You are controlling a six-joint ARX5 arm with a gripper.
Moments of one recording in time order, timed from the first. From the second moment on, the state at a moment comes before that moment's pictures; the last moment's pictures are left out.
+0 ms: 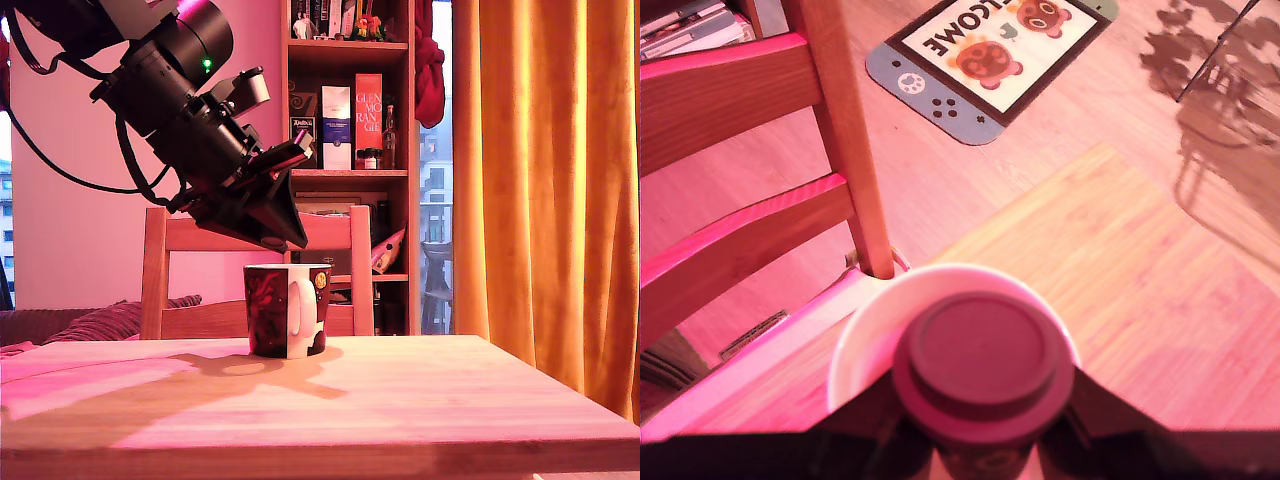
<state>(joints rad) -0.55 1.73 1.14 -0.14 0.23 -0.08</state>
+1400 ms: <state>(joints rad) -0.55 1.54 1.15 -0.27 0.24 -0.06</state>
